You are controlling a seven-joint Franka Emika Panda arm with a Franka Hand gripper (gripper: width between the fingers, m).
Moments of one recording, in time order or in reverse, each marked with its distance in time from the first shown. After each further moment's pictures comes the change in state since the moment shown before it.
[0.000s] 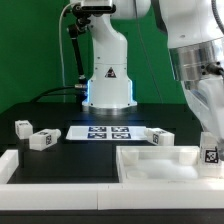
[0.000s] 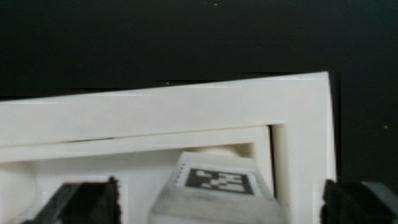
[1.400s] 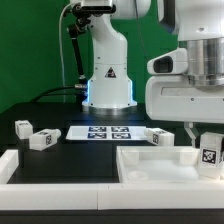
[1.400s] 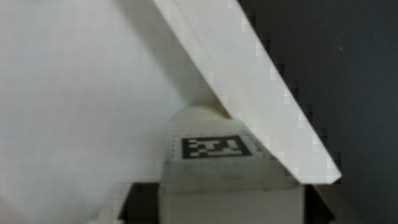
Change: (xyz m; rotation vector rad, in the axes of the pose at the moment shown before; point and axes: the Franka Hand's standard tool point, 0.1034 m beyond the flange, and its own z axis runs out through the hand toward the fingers) arm 0.010 0.000 -0.002 -0.065 0.098 -0.870
